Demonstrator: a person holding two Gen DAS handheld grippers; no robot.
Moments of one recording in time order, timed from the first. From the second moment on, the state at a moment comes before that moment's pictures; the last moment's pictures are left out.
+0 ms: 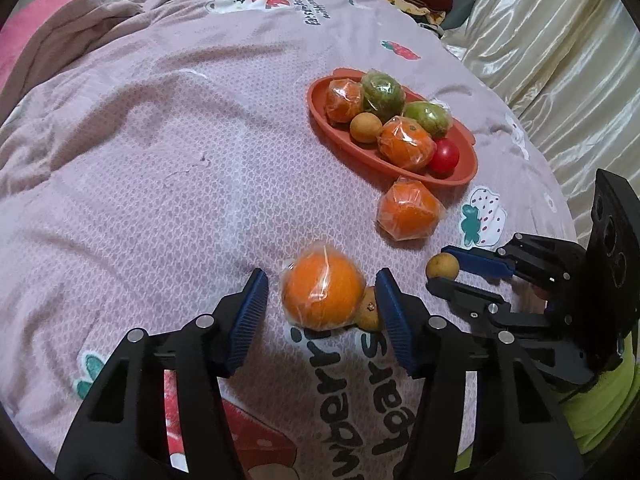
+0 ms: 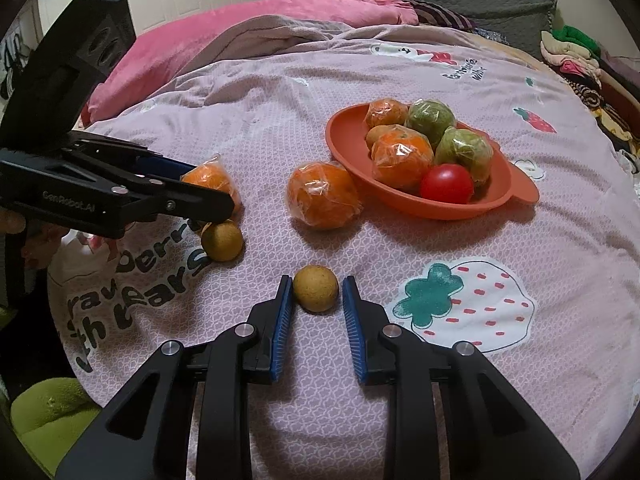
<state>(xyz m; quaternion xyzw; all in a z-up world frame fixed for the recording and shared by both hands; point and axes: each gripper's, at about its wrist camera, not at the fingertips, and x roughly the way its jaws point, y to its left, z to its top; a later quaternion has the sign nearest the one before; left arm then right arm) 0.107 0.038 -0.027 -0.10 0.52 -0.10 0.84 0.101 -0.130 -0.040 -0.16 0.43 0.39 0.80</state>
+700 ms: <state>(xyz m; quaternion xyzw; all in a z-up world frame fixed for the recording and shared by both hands) 0.113 0.044 0.002 -0.11 0.49 -0.10 0.86 0.107 -0.150 -0.010 -0.12 0.41 0.40 0.81</state>
